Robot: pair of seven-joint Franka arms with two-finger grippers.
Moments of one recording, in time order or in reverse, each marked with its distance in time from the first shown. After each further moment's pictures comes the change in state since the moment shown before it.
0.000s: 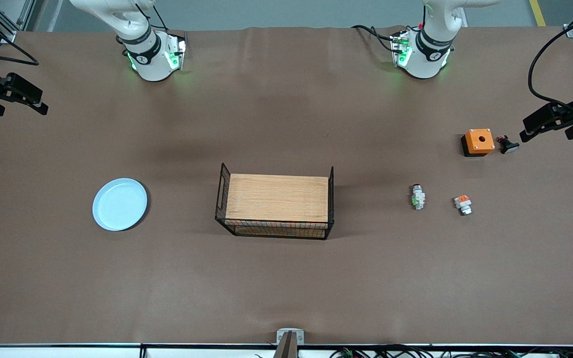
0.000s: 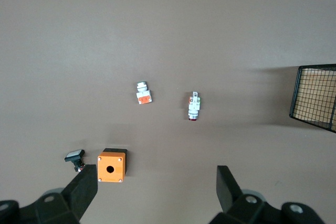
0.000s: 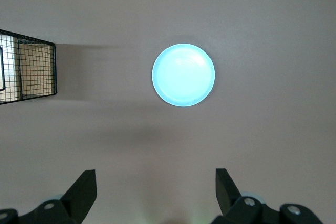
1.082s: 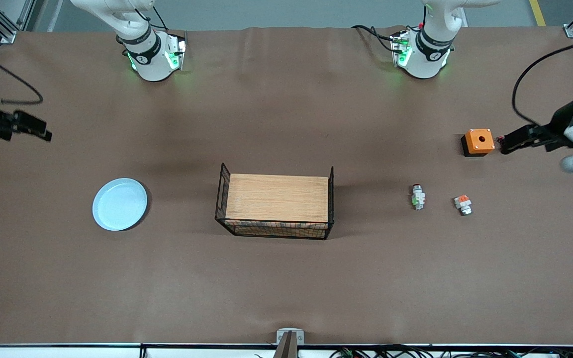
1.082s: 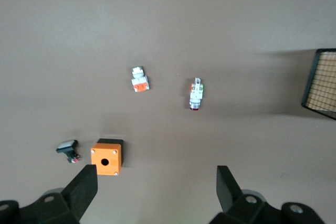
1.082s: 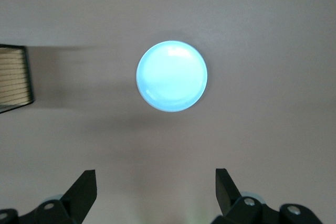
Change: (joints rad) left arm -0.014 0.118 -0.004 -0.024 -0.001 -0.006 -0.032; right arm -0.062 0.193 -0.006 0.017 -0.003 0.088 -0.037
